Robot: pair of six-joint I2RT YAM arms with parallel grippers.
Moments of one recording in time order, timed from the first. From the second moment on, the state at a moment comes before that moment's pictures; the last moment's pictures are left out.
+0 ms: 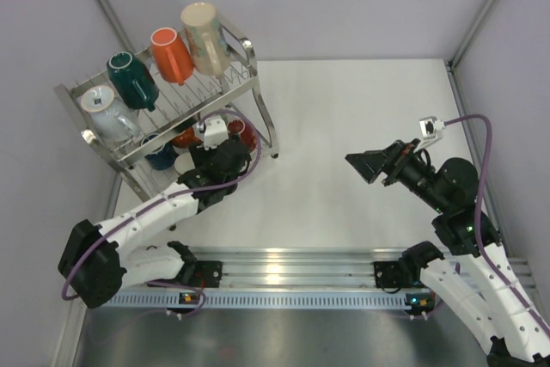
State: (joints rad) left arm -0.70 1.14 0.70 -0.23 -0.90 -0.54; right arm 0.42 0.49 0.69 -0.23 -0.30 0.72
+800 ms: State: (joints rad) left arm -0.79 1.02 0.79 -0.28 -0.21 -0.51; right arm 0.42 0.49 0.69 -0.29 -0.29 0.70
